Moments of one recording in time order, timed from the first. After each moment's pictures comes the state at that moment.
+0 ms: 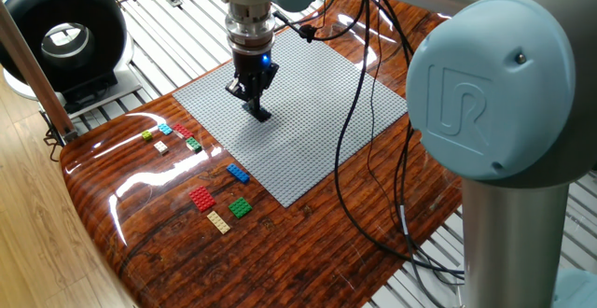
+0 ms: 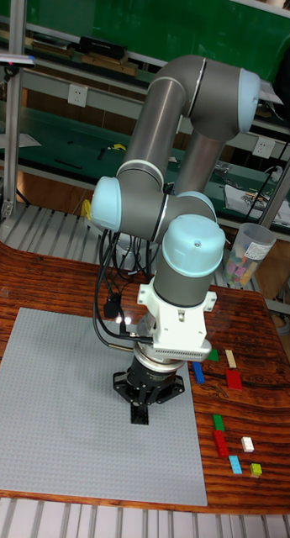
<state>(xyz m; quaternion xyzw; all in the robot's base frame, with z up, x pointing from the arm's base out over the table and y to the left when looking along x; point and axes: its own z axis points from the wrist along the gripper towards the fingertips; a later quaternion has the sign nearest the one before) 0.655 0.053 0.007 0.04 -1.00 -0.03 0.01</state>
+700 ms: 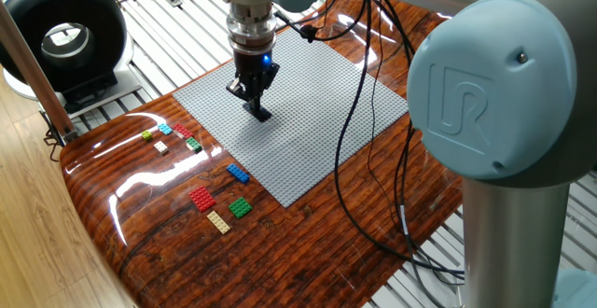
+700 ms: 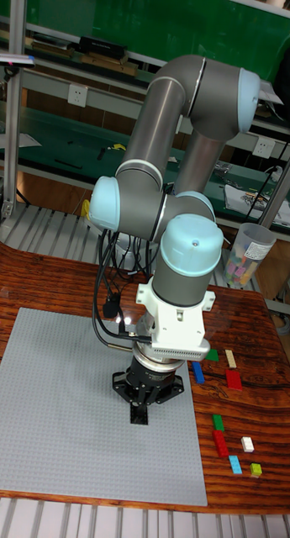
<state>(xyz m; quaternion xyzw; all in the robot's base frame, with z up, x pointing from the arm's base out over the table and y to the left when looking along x) 0.655 0.053 0.006 0.04 -1.00 -0.03 0.01</state>
